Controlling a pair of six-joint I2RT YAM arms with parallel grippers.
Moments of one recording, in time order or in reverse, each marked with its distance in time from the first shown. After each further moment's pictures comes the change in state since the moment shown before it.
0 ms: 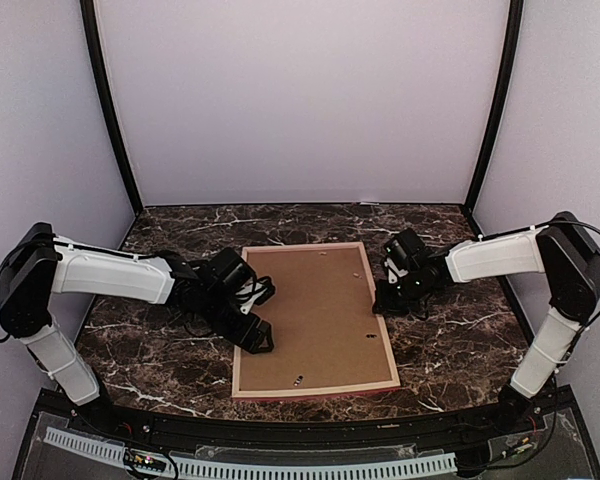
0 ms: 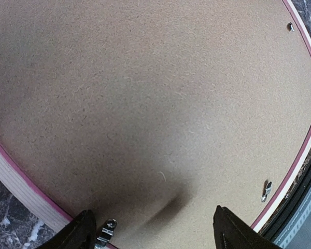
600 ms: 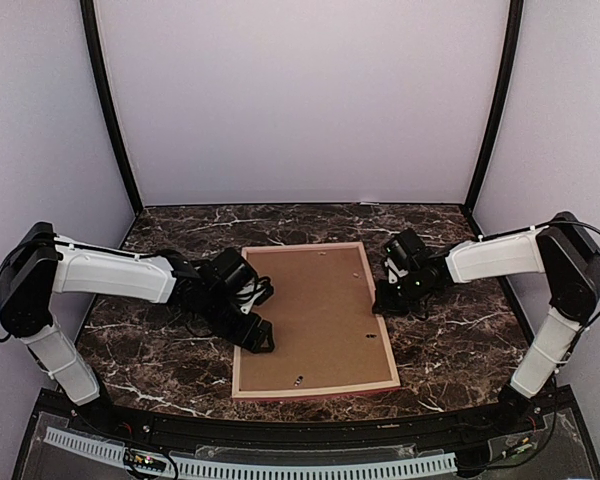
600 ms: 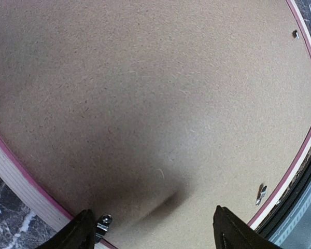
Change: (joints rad) left arm -0.009 0.007 0.016 -0.032 0.003 -0.078; right arm 0.000 0.000 -0.002 0.004 0.000 0.009
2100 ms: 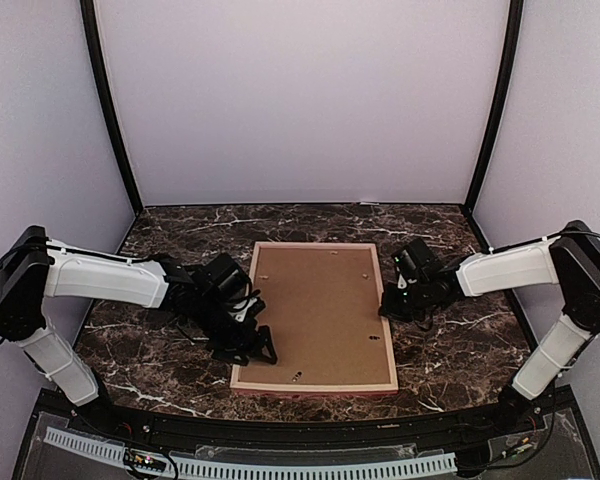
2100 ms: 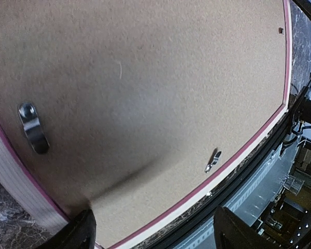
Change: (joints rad) left arm -0.002 -0.048 -0.056 -0.016 0.249 -0.320; right arm 0.011 -0.090 -0.132 0.112 0.077 0.176
